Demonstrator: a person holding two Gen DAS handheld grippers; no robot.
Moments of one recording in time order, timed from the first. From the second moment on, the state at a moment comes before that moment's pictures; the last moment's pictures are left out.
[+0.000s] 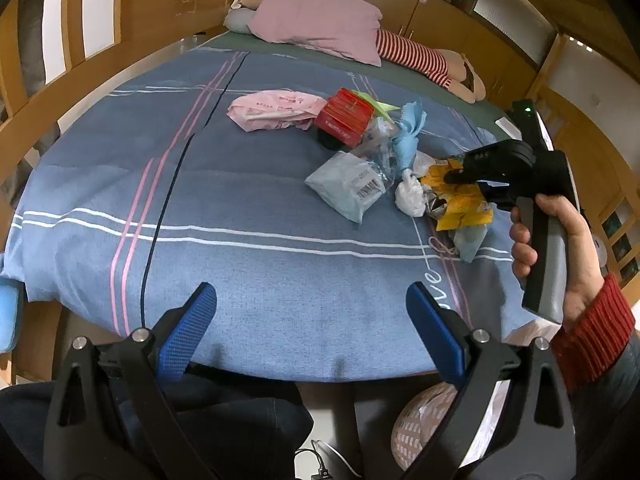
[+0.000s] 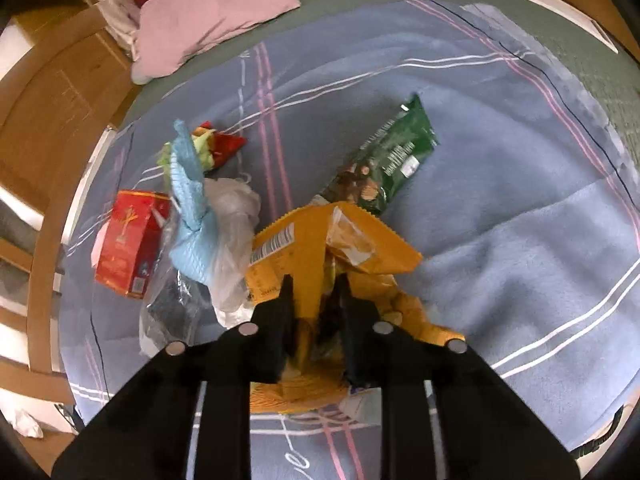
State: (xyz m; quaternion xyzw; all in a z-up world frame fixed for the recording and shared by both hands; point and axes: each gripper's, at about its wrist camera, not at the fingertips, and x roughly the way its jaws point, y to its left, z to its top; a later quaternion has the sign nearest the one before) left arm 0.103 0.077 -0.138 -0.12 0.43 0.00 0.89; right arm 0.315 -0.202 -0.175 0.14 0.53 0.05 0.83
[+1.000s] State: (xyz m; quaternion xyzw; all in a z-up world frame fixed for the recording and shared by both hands) left arm 0.095 0.118 -0.138 -0.23 0.40 0.09 0.88; right arm 0.265 -0.119 -0.134 0.17 0.51 0.24 0.81
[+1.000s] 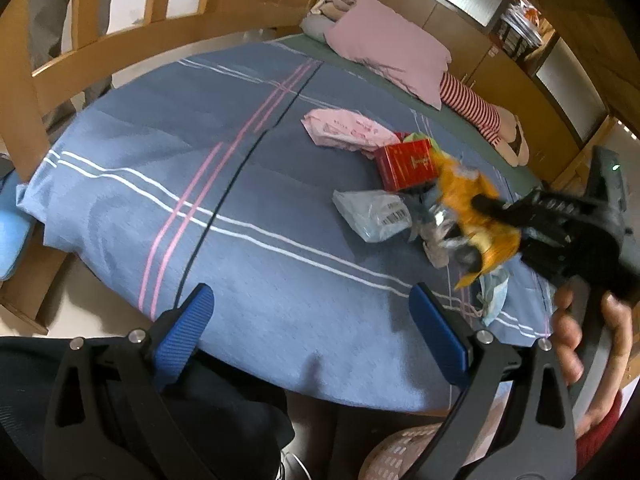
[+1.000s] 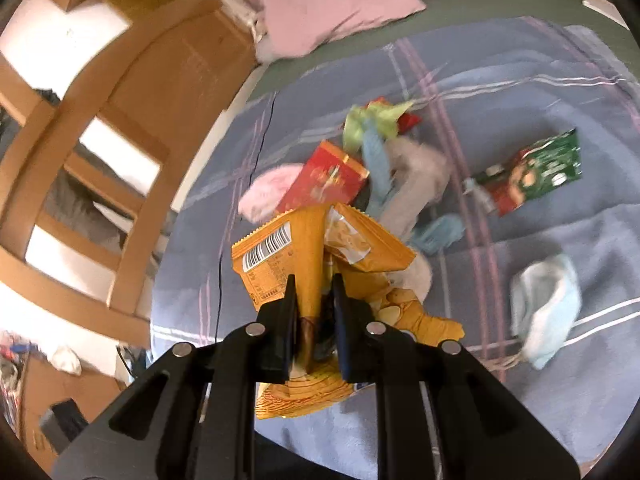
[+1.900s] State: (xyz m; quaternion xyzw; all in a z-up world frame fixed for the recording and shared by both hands) left arm 0.171 0.074 -0.170 -0.22 0.49 -0.03 0.84; right arm 0.276 -0.224 -0.161 0.22 0.53 0.11 0.81
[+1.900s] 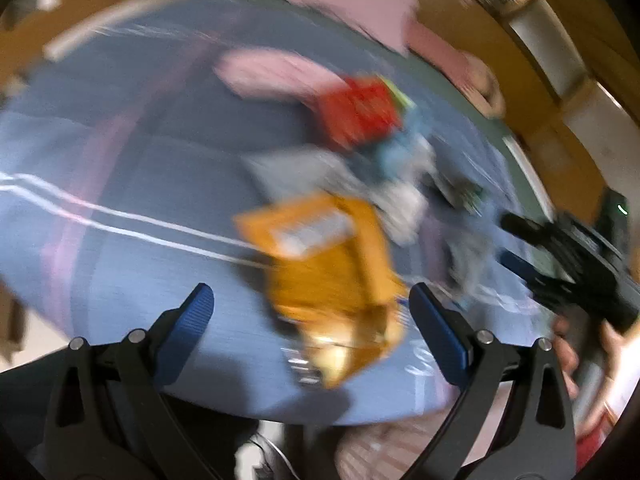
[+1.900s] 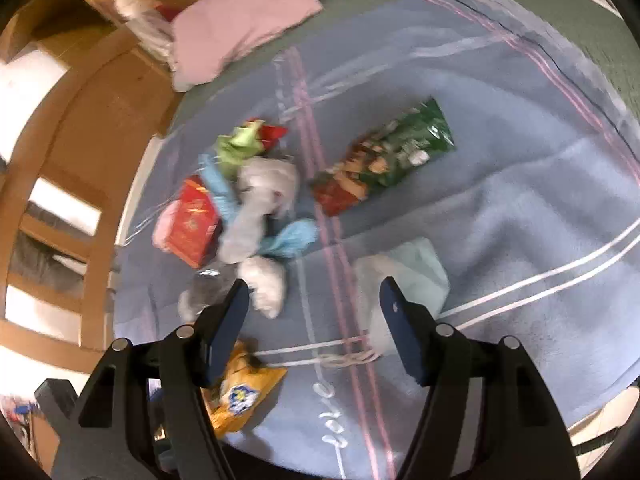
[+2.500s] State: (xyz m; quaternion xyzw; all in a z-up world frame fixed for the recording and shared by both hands) left arm 0.151 0.031 -0.160 -0.02 0.45 -0.01 0.89; right arm 0.258 -0.223 -0.154 0.21 0.52 0.09 0.82
